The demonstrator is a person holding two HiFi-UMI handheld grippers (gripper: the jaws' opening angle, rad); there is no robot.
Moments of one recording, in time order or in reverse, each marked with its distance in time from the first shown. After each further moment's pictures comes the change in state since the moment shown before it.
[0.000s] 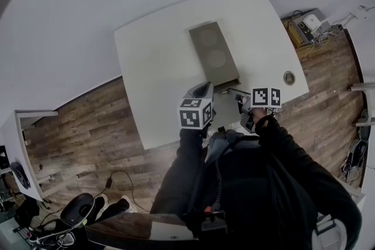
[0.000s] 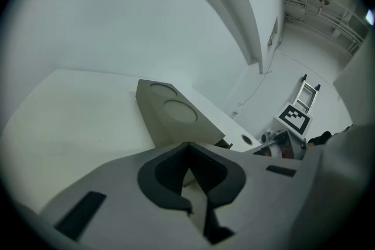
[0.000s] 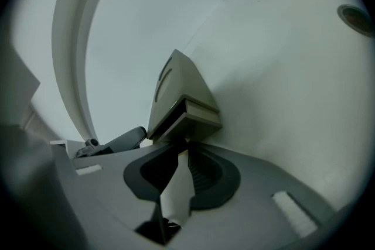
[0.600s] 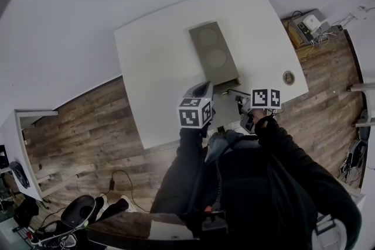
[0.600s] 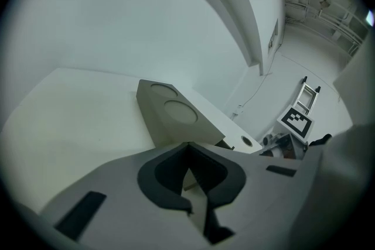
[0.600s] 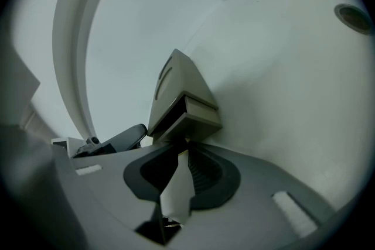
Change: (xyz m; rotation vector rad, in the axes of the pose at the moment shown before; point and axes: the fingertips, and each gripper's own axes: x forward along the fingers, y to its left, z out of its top) left arm 0.002 0.000 -0.001 -0.011 -0.013 -0.001; right arm -0.002 -0.003 -0.005 -0.002 0.001 0.000
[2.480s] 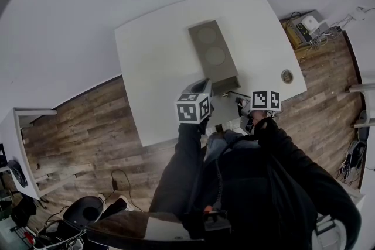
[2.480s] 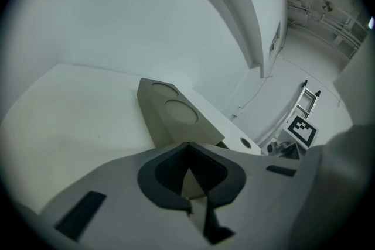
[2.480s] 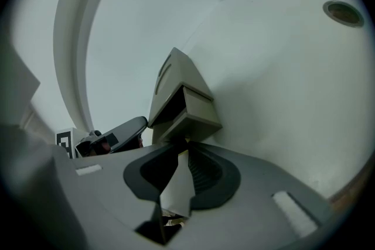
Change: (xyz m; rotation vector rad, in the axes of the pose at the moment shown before) left arm 0.000 0.001 0.000 -0.029 0.001 -0.011; right arm -0.009 -0.003 -0.015 0.007 0.005 -0.011
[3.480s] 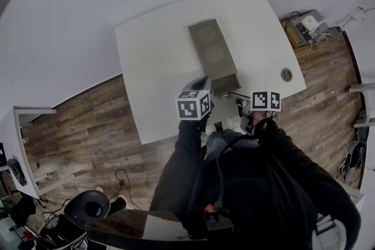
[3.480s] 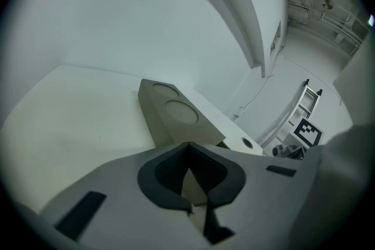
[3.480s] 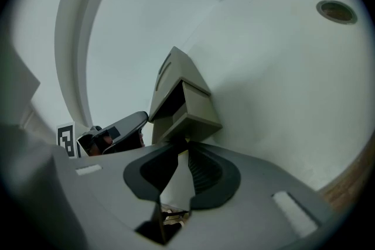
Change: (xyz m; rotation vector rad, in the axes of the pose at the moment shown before) left arm 0.000 0.000 0.000 0.005 -0.005 0.020; right arm -0.007 -0.001 -0.010 0.001 0.004 -0.003
